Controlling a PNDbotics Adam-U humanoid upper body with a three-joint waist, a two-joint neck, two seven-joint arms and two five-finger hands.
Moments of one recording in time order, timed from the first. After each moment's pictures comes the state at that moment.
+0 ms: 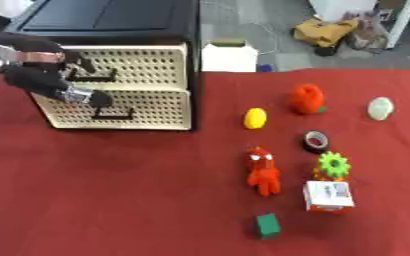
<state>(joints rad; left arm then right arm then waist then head) -1.08 0.78 -0.38 -1.43 -0.64 0.12 -0.91 -0.13 -0.34 -0.09 -1.99 0.45 -0.19 -0.56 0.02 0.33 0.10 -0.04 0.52</state>
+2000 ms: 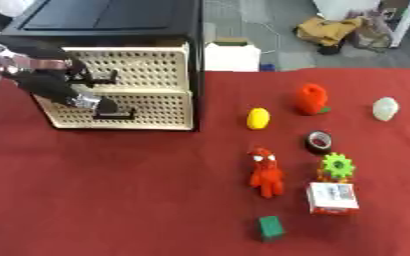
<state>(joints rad) -1.08 0.77 -0.40 -1.43 -0.72 0.11 -0.91 -0.14 -0.33 -0.09 -1.99 0.45 -0.19 -0.56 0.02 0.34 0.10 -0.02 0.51</state>
